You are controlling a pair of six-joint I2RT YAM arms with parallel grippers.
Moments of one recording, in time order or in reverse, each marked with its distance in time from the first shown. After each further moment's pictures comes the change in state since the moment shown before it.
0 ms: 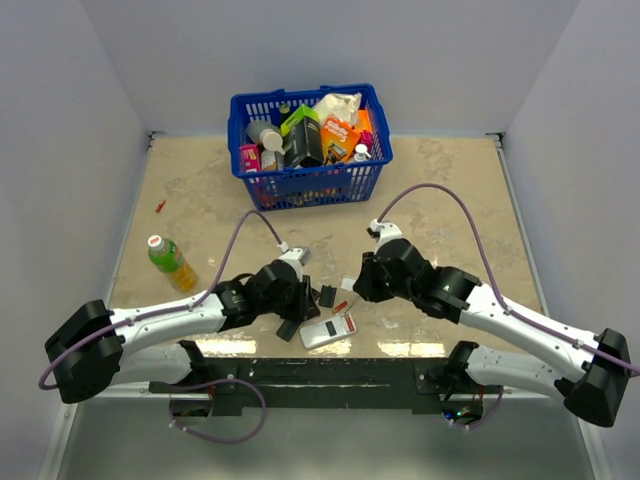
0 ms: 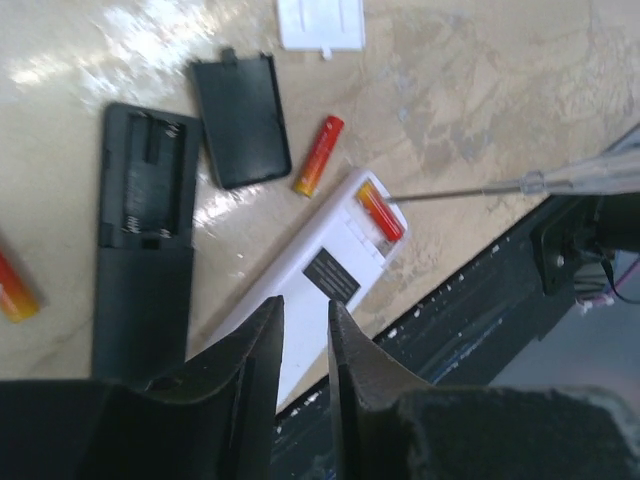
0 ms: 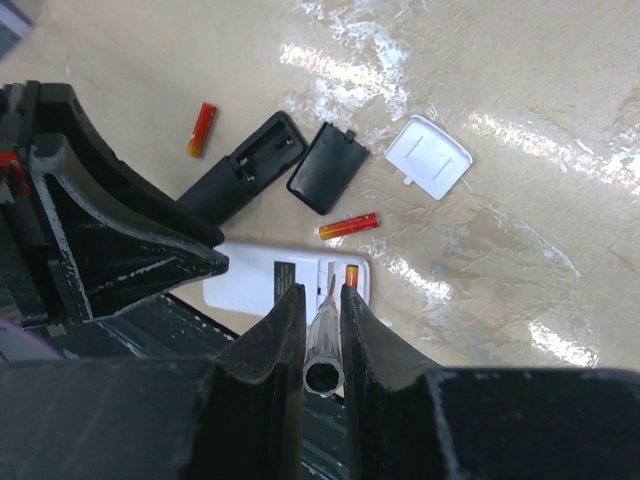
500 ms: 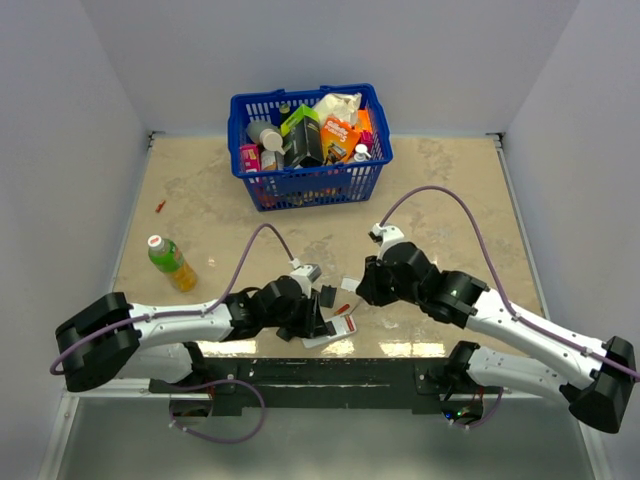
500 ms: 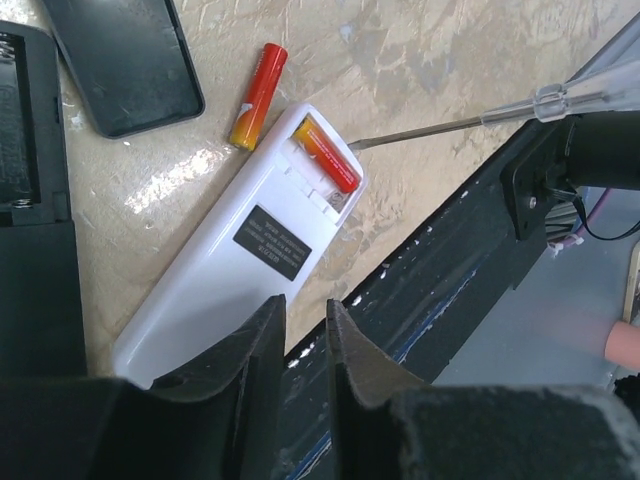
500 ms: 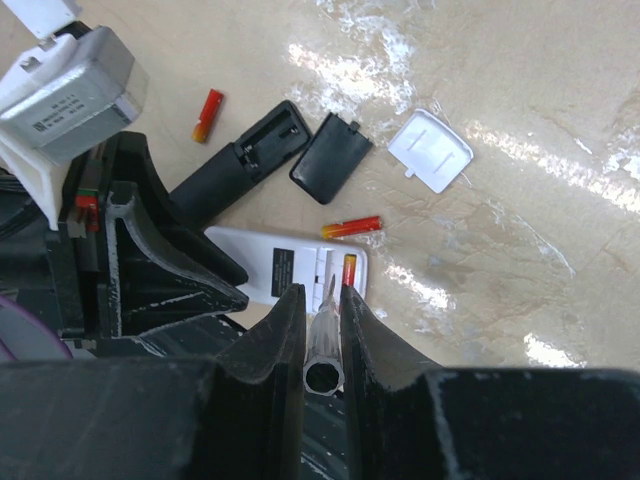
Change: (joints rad) left arm -0.102 0.068 -0.100 0.214 0.096 -0.072; right arm 0.000 -0.057 -0.014 -0.021 -0.036 -0.061
